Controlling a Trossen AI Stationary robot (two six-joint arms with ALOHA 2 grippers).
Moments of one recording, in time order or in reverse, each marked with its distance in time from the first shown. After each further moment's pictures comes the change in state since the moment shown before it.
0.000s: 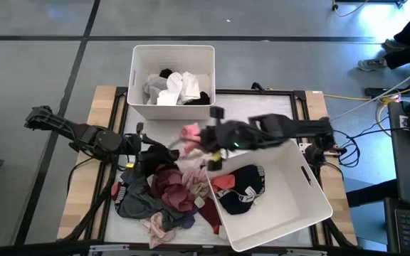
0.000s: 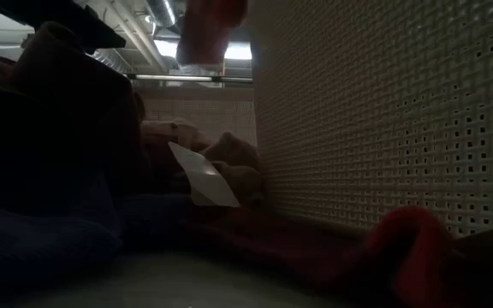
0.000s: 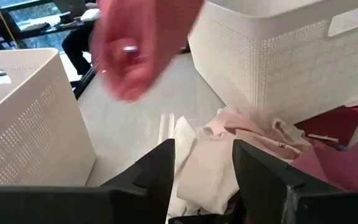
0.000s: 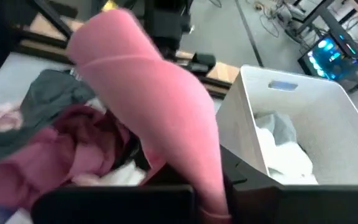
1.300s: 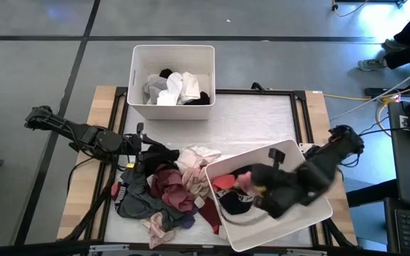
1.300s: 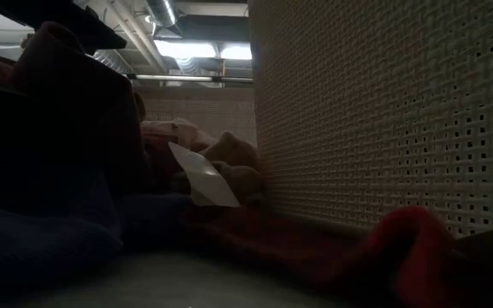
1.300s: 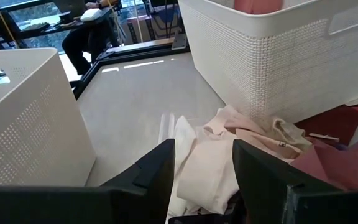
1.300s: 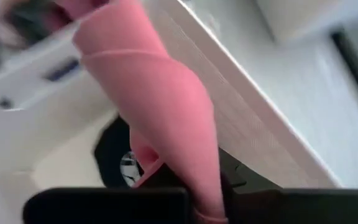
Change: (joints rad) left arm 0.000 0.005 -0.004 0.006 -0.001 0.004; right arm 0.406 -0.185 -0.359 -0.563 0.101 1.071
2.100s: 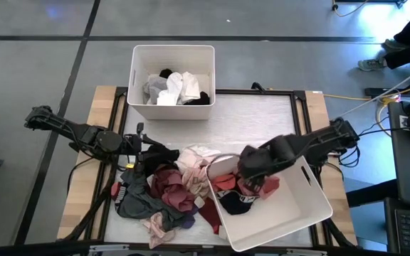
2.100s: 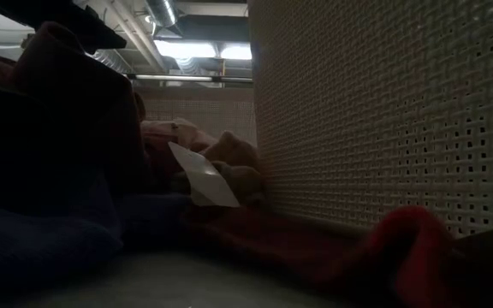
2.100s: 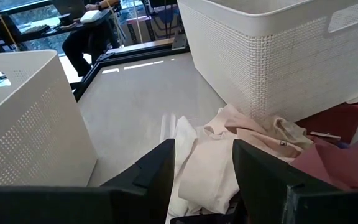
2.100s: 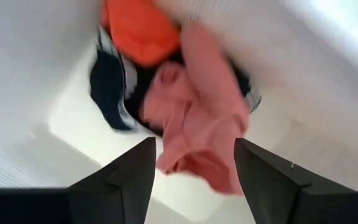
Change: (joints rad) left arm 0.000 0.000 0.000 0.001 0.000 0.014; right arm -0.284 -0.045 -0.155 0.005 -0.495 0.036
